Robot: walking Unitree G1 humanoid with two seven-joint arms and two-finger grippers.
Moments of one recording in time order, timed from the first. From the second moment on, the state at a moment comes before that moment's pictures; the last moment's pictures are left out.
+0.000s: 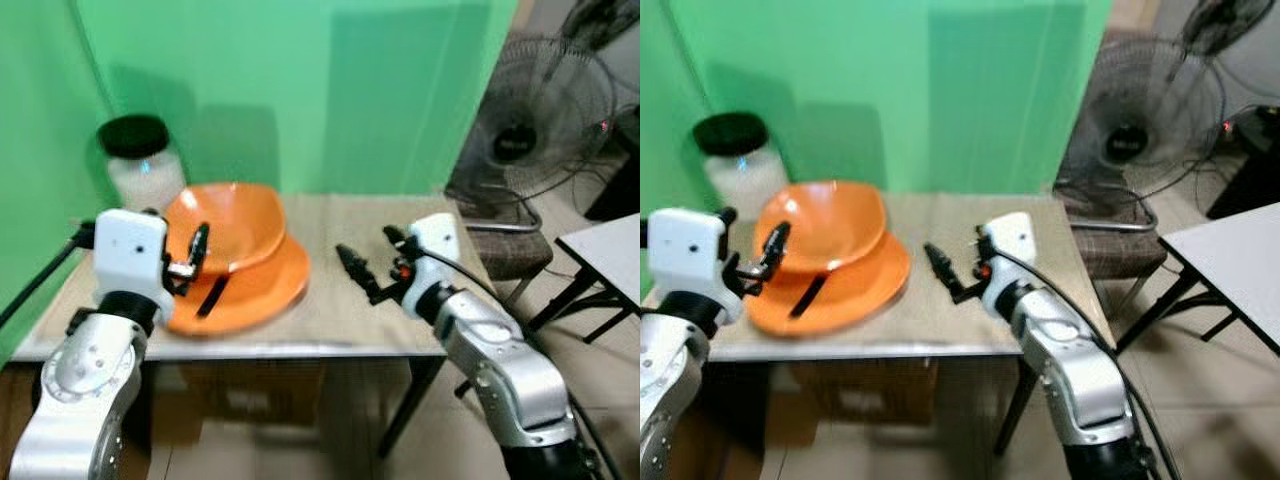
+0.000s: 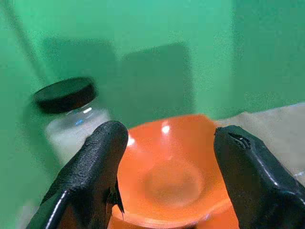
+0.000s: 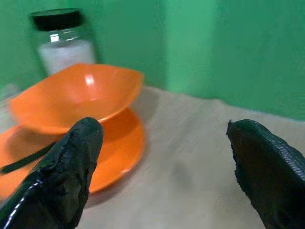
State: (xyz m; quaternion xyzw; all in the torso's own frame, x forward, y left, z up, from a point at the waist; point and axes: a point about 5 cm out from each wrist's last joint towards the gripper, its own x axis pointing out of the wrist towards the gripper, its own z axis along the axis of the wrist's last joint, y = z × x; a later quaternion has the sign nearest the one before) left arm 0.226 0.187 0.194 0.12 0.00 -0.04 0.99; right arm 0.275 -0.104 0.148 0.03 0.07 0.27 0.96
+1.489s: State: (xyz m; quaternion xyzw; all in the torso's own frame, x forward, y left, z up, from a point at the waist) left arm 0.277 0.296 0.168 -0.13 0.17 -0.12 0.97; right arm 0.336 -0.025 0.142 0.29 0.28 0.35 0.84
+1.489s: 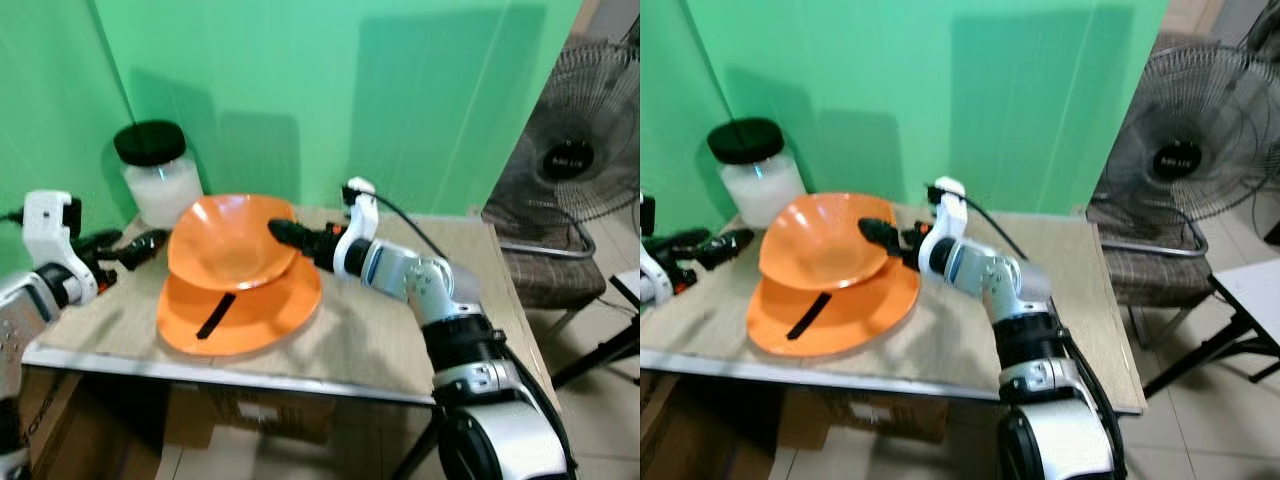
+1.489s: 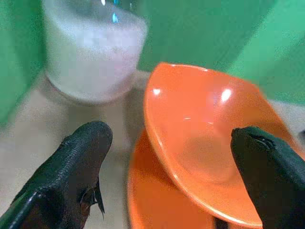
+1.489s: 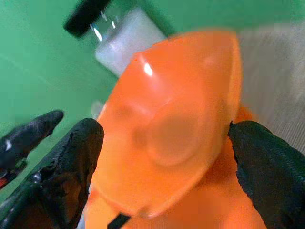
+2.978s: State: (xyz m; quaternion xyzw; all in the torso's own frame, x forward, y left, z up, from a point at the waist) left arm 0.327 0.265 0.121 -0.22 0.25 -0.19 0.93; right arm 0.316 -0.025 0.138 0.26 0.29 0.41 0.82
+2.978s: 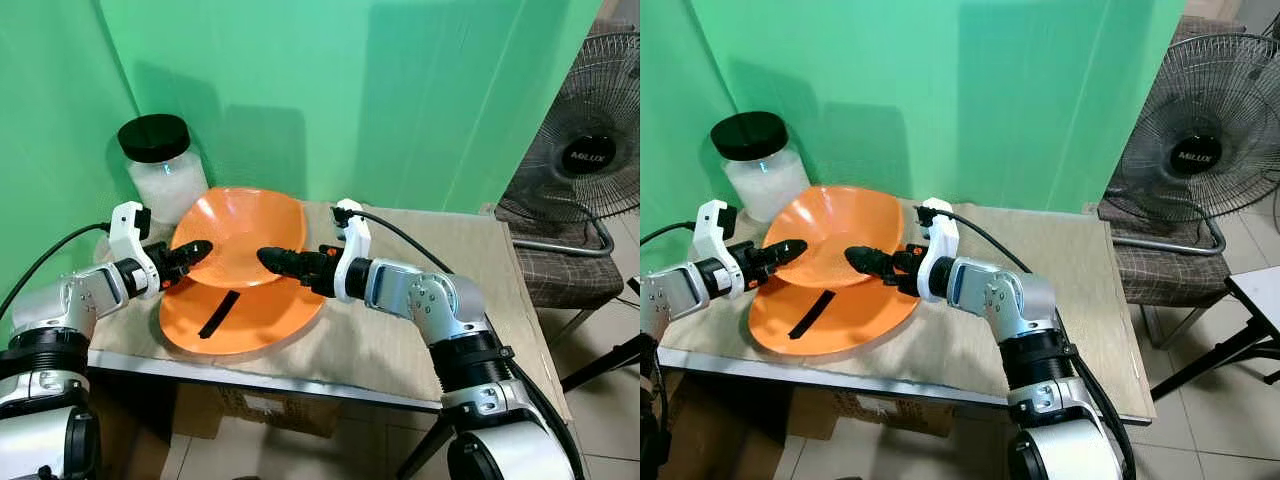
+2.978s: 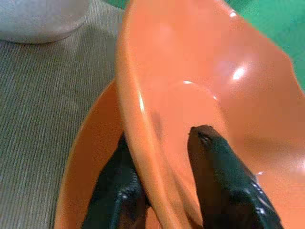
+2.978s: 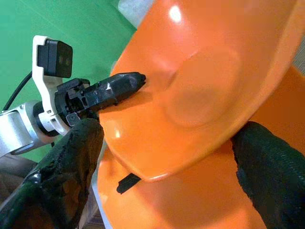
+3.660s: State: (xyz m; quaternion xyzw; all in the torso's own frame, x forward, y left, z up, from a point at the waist) left arm 0.332 0.260 0.134 -0.18 0.15 -0.11 0.96; right arm 0.315 -0.078 0.184 0.23 0.14 0.41 0.87
